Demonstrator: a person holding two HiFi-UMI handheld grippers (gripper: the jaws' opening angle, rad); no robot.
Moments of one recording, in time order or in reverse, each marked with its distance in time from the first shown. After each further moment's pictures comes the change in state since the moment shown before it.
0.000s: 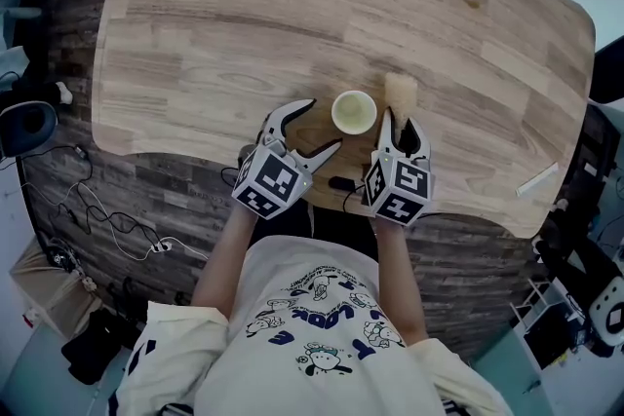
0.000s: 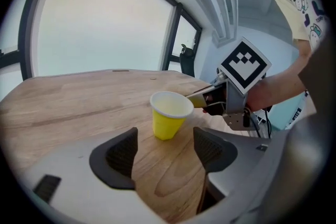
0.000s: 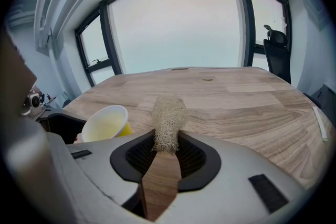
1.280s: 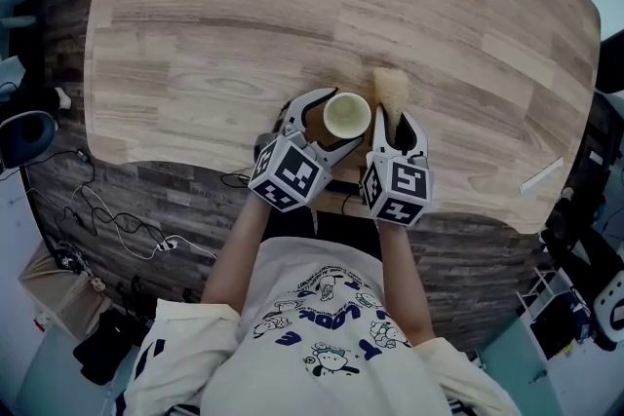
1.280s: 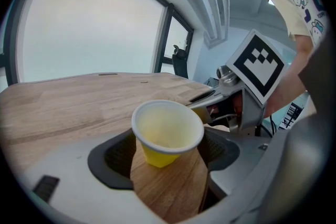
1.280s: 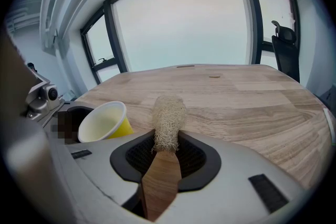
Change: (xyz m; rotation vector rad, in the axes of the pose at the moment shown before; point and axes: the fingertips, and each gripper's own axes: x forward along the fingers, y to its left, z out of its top) left arm 0.046 -0.012 0.025 0.064 -0.028 -0.075; right arm 0.010 0.004 -0.004 -0.026 0.023 0.068
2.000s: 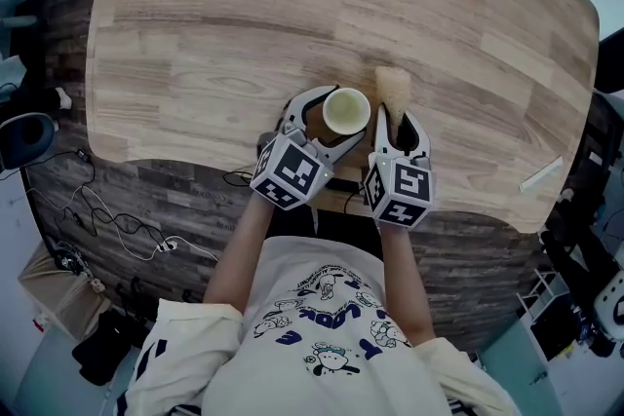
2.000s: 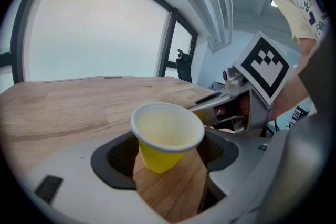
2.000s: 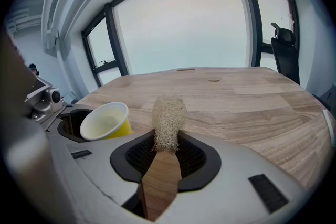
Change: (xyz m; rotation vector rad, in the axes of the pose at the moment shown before) left arm -0.002 0.005 0.009 -0.027 -0.047 0.043; right arm -0.007 0.001 0.008 0.000 -0.030 0.007
